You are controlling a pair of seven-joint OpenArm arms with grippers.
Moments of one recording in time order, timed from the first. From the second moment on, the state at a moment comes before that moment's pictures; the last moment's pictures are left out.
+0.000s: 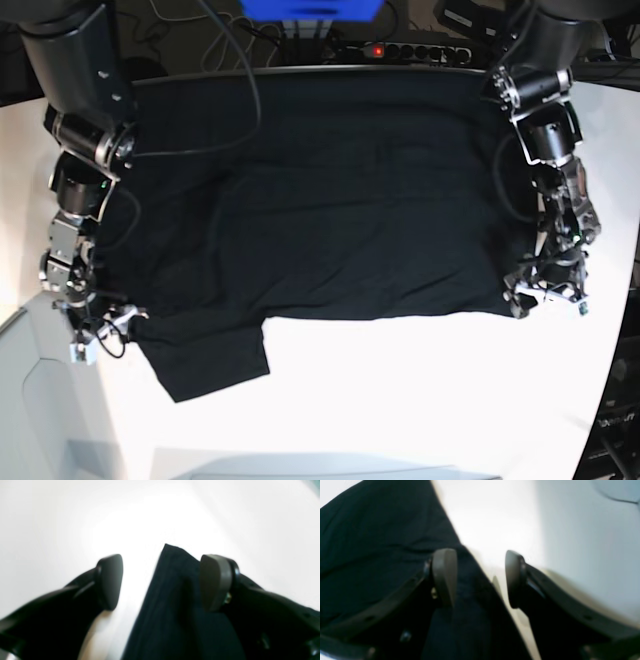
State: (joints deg) left arm -20.0 -19.9 -22.6 51.5 -20.7 -15.0 23.8; right arm 33.8 13.4 27.9 35.4 -12.1 27.3 -14.9
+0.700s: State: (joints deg) left arm -26.2 -21.3 -17.4 38.5 -20.7 -14.8 20.4; right arm 30.6 13.4 27.9 33.8 -11.5 27.1 -11.9
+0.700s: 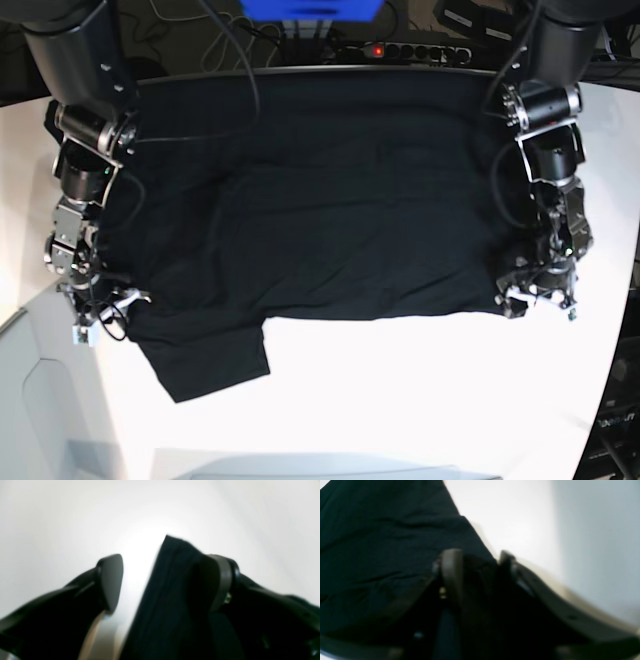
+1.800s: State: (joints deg) left arm -27.6 -21.4 -9.4 37.4 -21.1 -14.8 20.7; right arm 30.8 13.6 27.8 32.6 -10.6 27.0 -11.4
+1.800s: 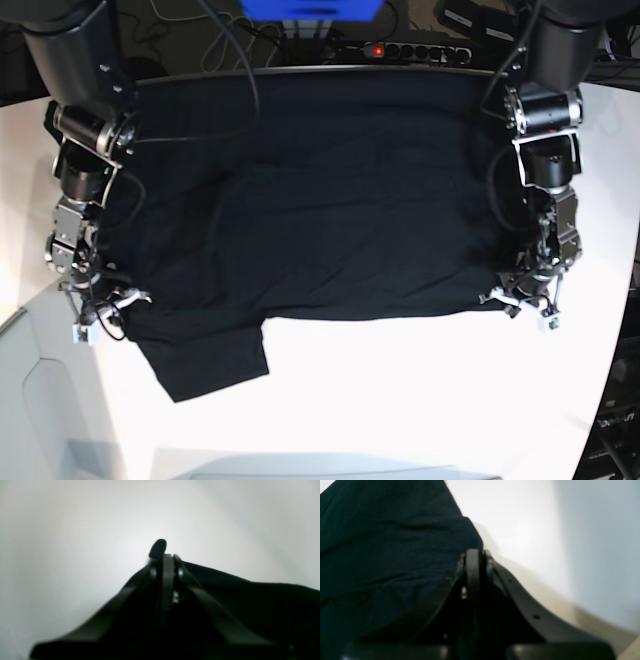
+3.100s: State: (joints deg) left arm 5.0 -7.9 -37.4 94.7 -21.3 -15.7 48.2; right arm -5.5 9.6 28.1 86.0 -1.1 31.4 -17.1
